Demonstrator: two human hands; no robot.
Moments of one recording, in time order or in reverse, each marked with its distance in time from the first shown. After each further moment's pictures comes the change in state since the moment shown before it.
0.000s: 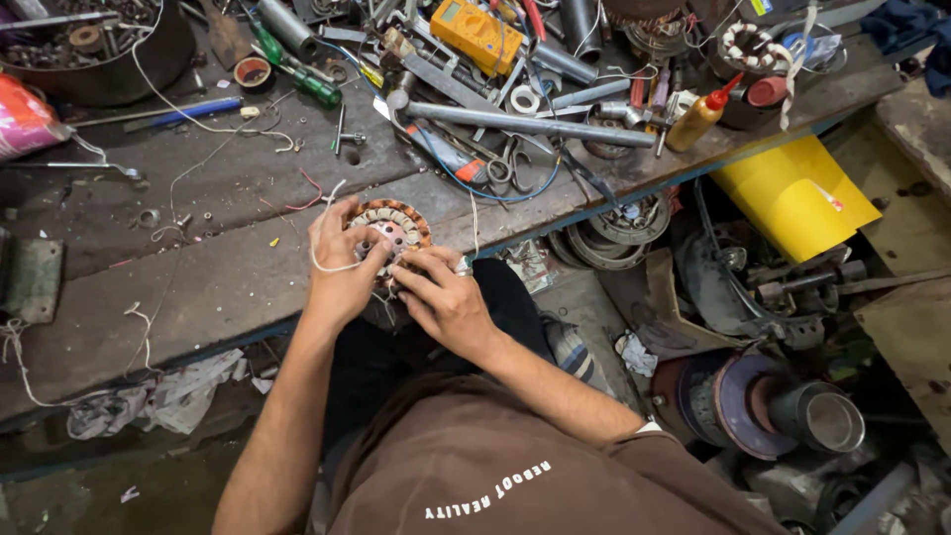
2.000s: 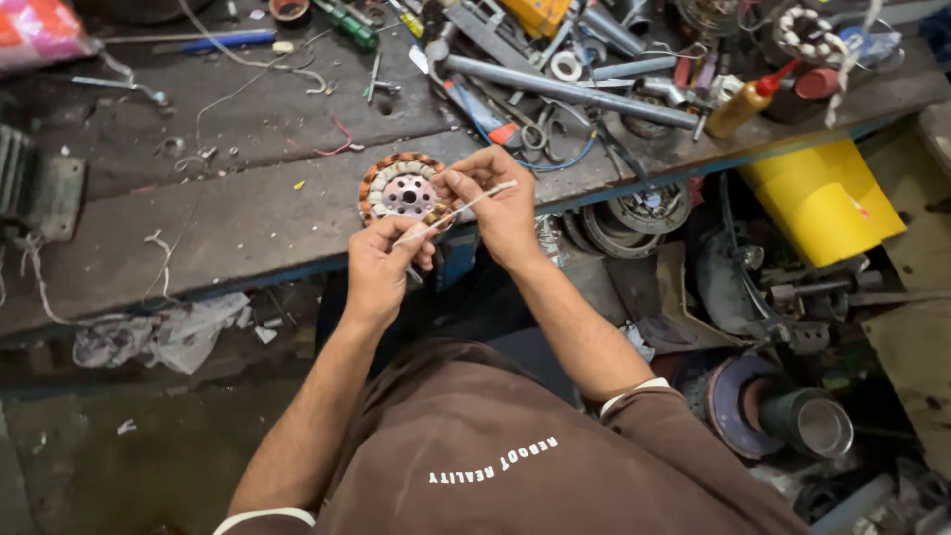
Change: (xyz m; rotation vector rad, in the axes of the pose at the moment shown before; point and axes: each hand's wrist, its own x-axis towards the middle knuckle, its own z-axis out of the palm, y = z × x) left_hand -0.055 0.038 0.015 -1.050 0.012 -0.397; right_hand 0.039 0.049 0.005 0.990 0.163 0.530
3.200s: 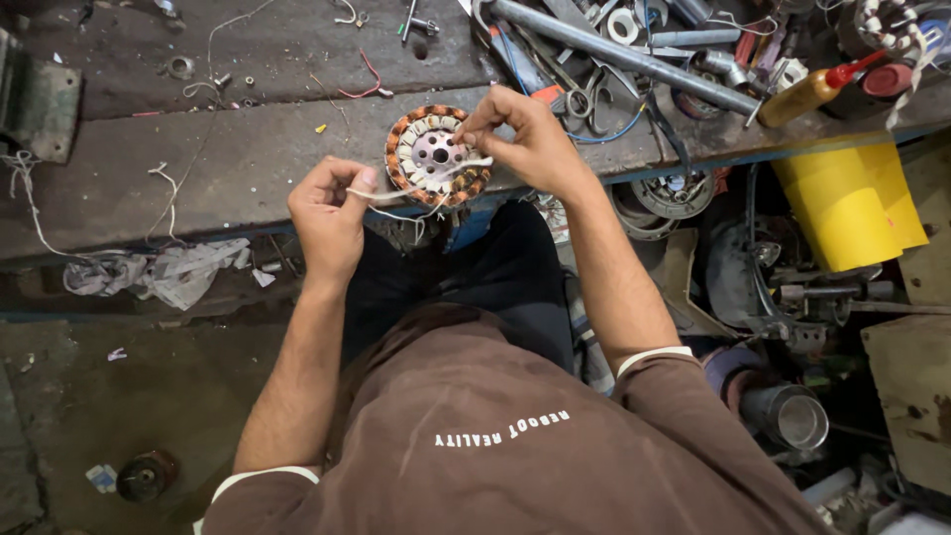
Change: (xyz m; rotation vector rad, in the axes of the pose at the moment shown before) left_hand 0.001 0.019 -0.065 0.242 0.246 0.309; right_hand 0.058 -0.014 -0.021 -0.491 -0.607 -0.064
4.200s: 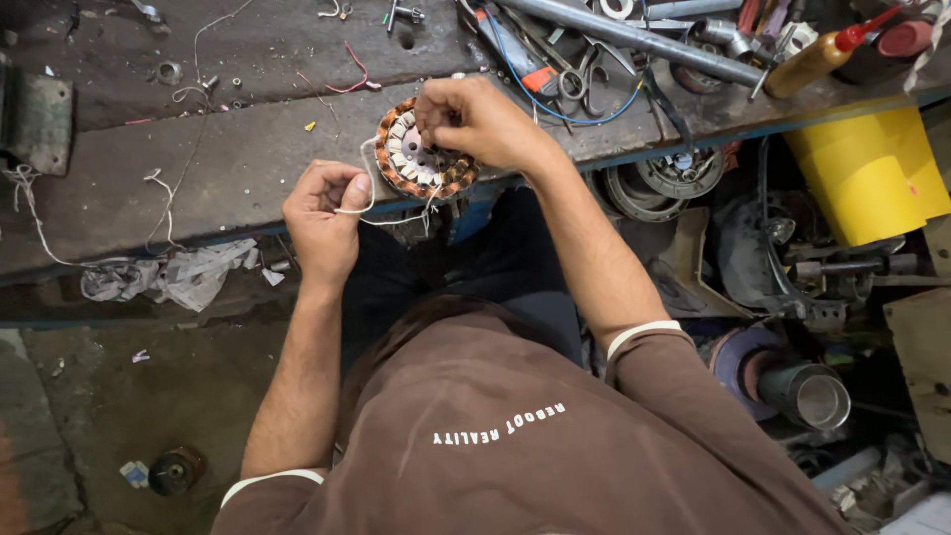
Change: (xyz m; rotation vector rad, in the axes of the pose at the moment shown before) left_hand -0.008 -0.002 -0.001 -0.035 -0.055 0.028; right_hand 0.031 -0.009 0.016 -0.115 -0.141 0.014
